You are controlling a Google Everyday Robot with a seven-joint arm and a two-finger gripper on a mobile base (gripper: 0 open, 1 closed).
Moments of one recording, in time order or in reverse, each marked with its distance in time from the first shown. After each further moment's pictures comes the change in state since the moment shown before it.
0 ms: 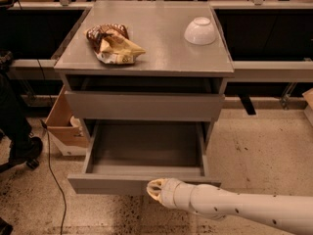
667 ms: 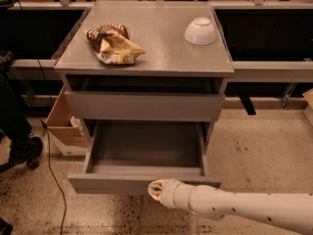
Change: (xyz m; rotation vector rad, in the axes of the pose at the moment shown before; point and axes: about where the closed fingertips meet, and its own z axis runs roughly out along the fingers) arm 0.019 -0.003 0.010 0.017 0.026 -0.030
